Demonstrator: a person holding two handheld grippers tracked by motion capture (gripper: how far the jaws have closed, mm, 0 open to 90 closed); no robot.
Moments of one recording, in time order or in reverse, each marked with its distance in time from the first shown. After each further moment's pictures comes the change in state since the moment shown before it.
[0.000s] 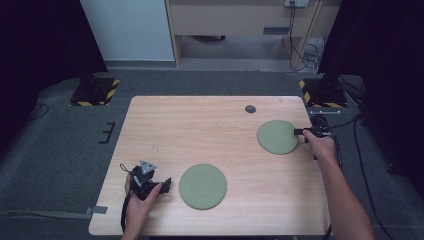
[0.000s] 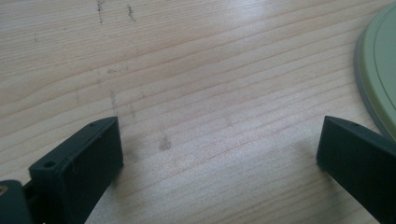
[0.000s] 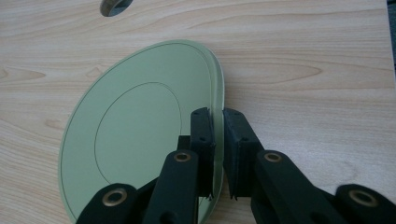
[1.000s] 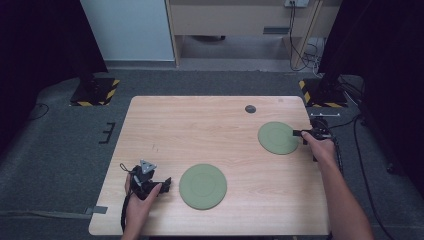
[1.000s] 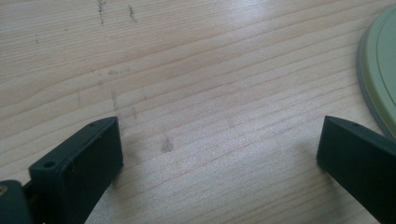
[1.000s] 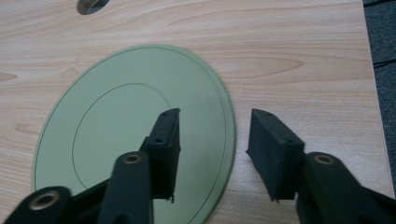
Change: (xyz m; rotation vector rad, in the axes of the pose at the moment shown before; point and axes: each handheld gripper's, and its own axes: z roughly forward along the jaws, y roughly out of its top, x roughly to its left) left arm 0.000 0.000 0.000 0.000 0.001 0.001; right arm -0.004 -0.008 0.005 -0.022 -0.060 0.007
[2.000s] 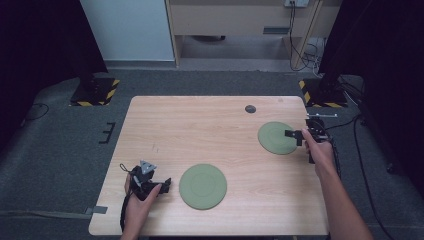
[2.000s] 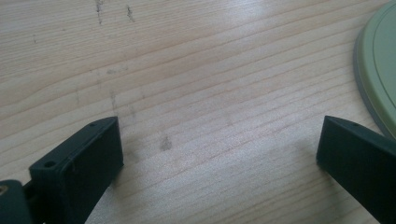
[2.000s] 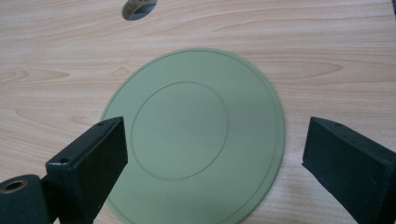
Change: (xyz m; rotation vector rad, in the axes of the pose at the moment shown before) left arm 0.000 -0.001 -0.001 0.000 -0.009 0.009; right arm 0.035 -0.004 -0.020 -0.029 0.023 -0.020
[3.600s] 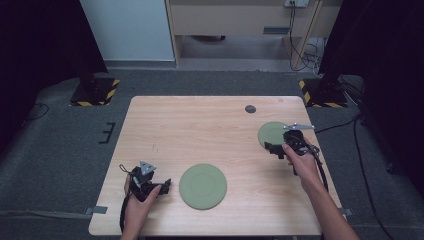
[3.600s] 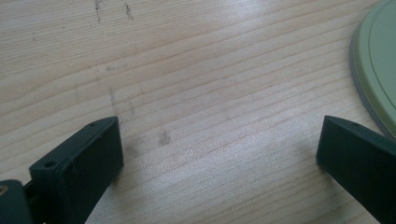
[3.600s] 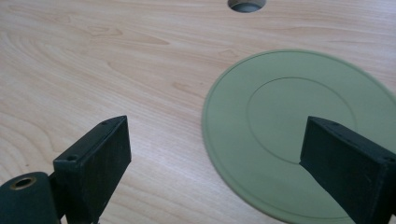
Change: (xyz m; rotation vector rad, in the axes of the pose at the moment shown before) left arm -0.001 -0.002 -0.002 0.001 -0.002 0.003; right arm 0.084 -0.039 -0.011 -0.071 0.073 -0.270
